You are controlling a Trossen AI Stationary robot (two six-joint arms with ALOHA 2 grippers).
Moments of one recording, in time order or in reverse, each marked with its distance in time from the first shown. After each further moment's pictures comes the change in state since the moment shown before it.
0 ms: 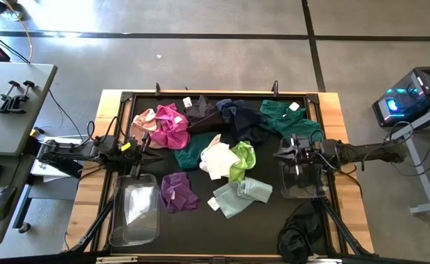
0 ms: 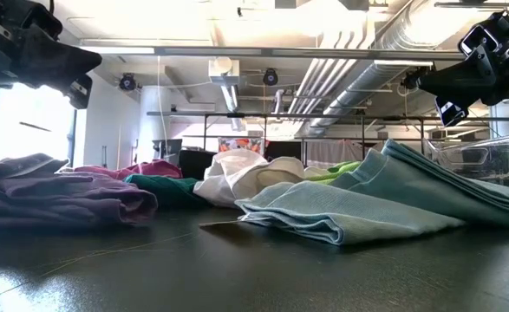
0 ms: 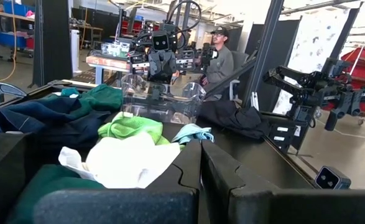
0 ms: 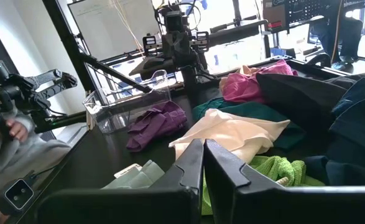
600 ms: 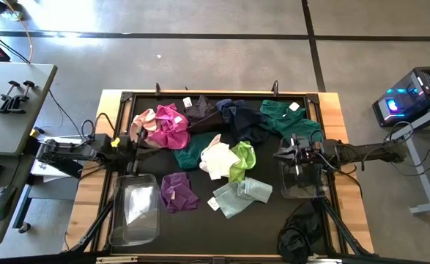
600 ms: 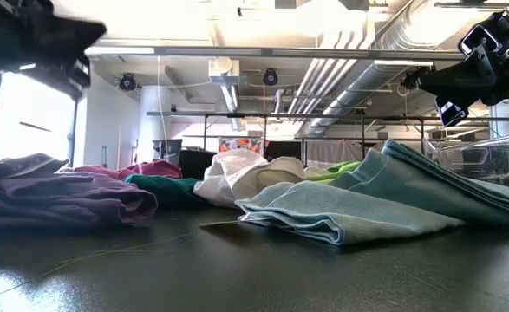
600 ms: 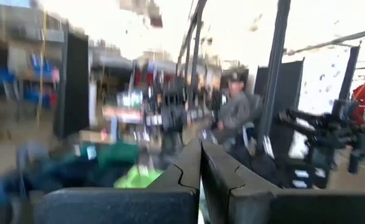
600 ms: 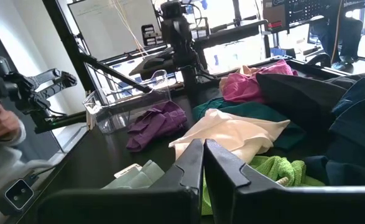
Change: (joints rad) left arm -0.001 0.024 0.001 0.253 -0.068 0.105; right arm 0.000 0.000 0.000 0.000 0.000 0.000
